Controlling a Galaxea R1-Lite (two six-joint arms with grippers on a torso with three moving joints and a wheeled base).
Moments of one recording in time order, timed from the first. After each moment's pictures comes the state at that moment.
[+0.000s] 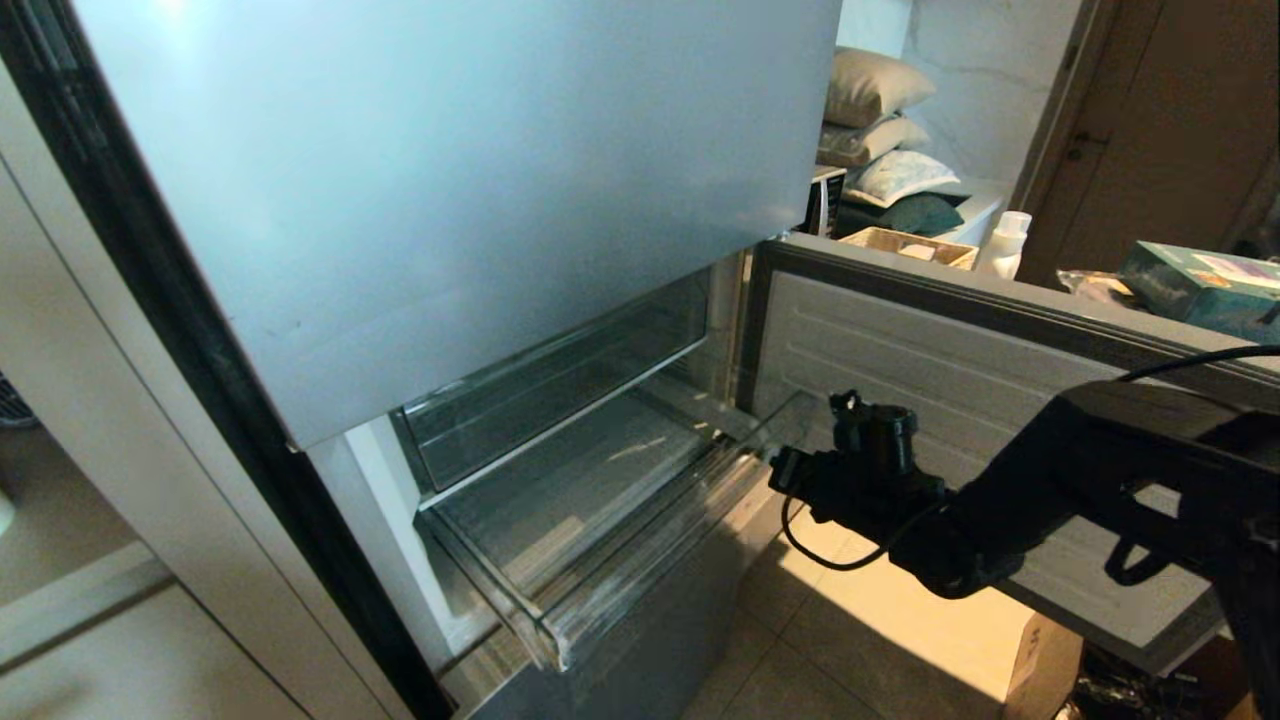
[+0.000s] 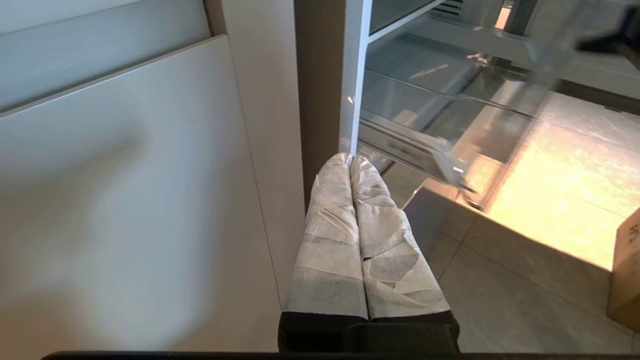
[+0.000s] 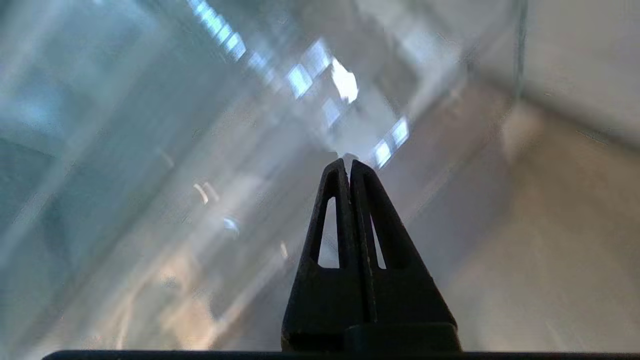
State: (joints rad) left arm 0.00 0.00 0.00 0.00 0.00 0.00; right arm 0.39 2.34 -1.10 -0.92 -0.03 0.57
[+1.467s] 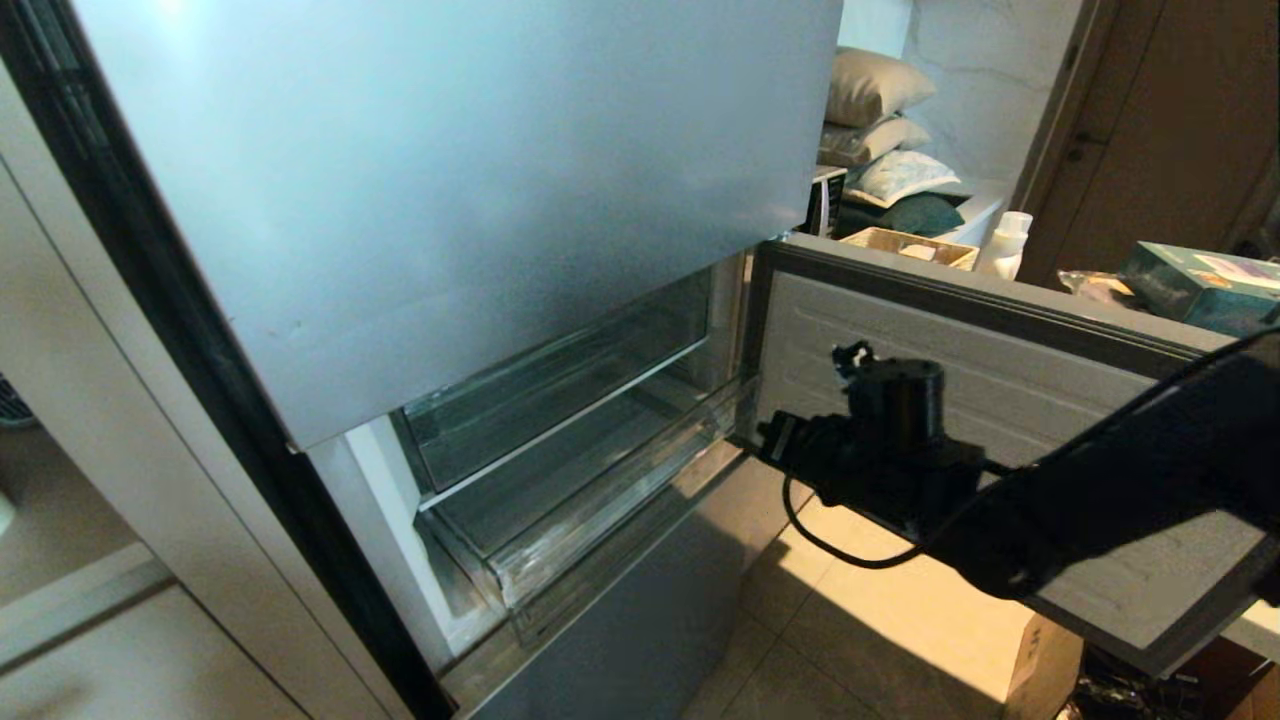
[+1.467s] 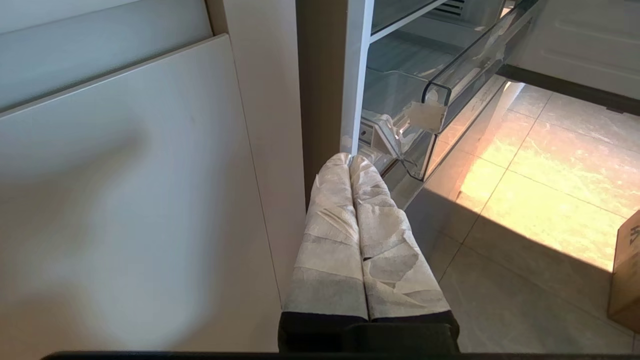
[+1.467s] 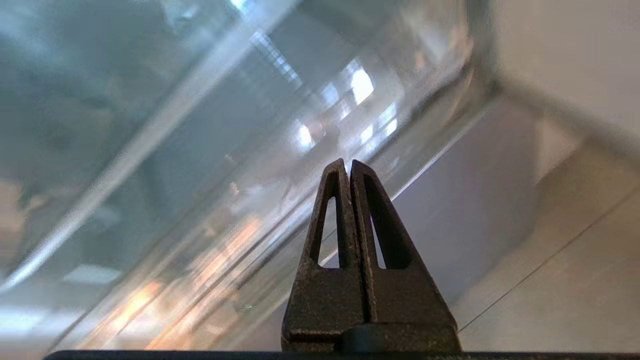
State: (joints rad) left arm 0.00 0.00 0.00 0.00 0.00 0.00; right arm 0.50 2.04 -0.97 -0.83 -0.07 0.54
